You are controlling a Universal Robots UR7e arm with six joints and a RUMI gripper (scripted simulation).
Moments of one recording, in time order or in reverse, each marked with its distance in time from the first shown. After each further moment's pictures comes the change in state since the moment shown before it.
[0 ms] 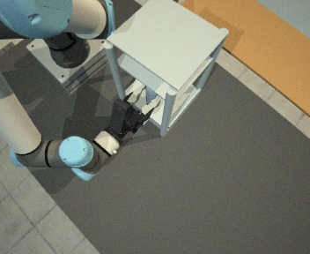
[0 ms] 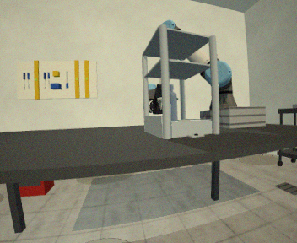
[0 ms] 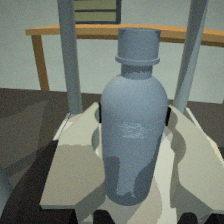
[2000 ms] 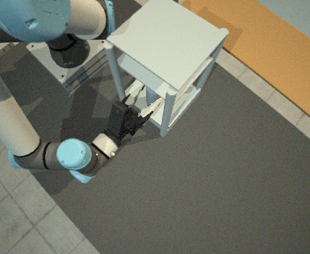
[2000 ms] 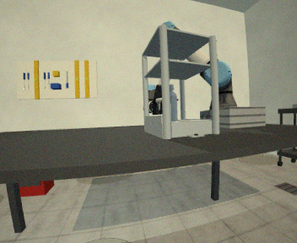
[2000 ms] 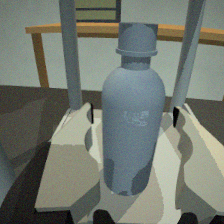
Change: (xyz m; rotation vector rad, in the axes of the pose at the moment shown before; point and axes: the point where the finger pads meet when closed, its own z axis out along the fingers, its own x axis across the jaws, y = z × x) arm 0.001 0.003 -0.009 -0.006 0.001 -0.004
